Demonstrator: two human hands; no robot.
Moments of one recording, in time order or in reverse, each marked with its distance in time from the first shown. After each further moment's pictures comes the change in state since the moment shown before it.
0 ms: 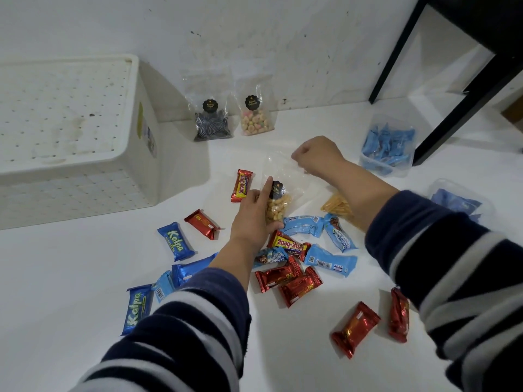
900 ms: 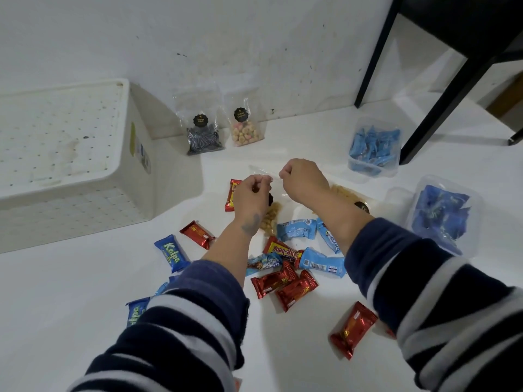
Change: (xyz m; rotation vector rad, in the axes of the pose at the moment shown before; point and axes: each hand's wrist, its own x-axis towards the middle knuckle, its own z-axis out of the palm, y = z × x) left_hand 0.028 0.051 -0.028 -0.646 0.270 -0.230; right_hand -0.028 0.008 0.023 -0.063 0.085 -0.005
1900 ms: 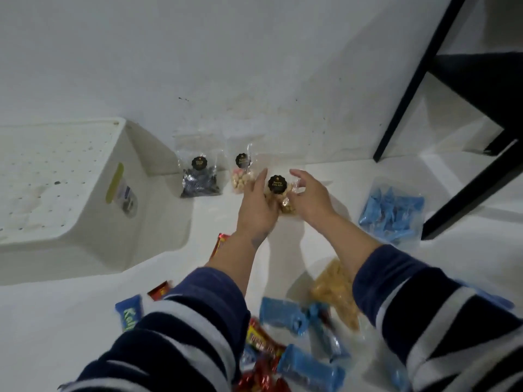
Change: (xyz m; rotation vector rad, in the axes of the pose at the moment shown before) left_hand 0.116 0.027 0.054 0.304 0.031 0.261; right_hand 0.126 0.019 -0.023 0.413 0.009 -0.143
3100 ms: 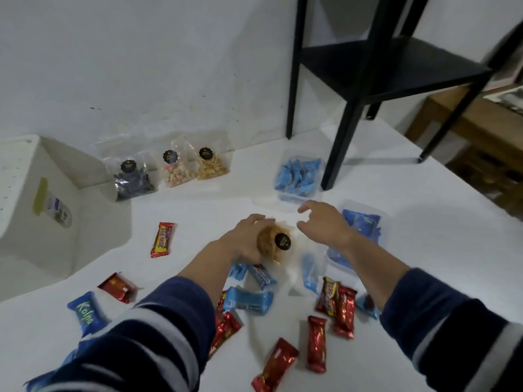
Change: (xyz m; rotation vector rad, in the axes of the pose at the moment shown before) left_hand -0.118 0.056 0.042 0.520 -0.895 0.210; right_hand -0.166 0.068 -0.138 -0.446 -0.063 0.300
